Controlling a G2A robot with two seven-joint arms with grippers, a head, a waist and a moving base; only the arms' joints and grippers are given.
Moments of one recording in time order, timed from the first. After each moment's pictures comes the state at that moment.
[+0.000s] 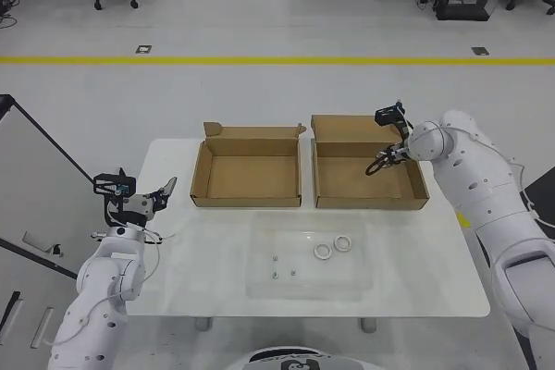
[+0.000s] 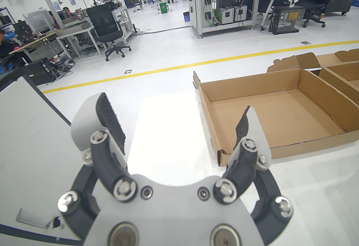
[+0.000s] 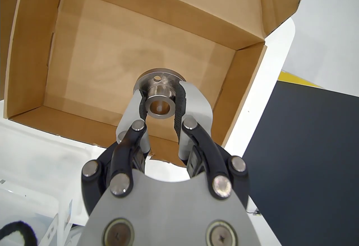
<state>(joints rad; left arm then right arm) 1.73 -1.15 -1.60 -1.80 1.33 0.00 0.00 -0.64 -1.06 0.87 -1.00 -0.82 -0.06 1.13</state>
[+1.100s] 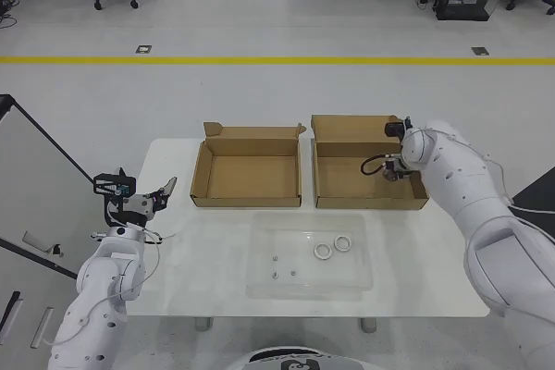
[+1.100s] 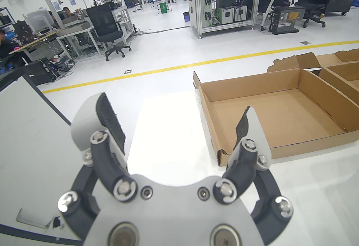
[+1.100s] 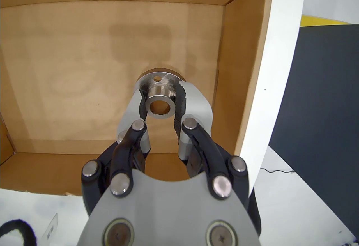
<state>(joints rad) 1.73 -1.15 -1.60 -1.80 1.33 0.00 0.00 -0.51 -1.22 0.74 -0.53 -0.76 0.12 1.03</state>
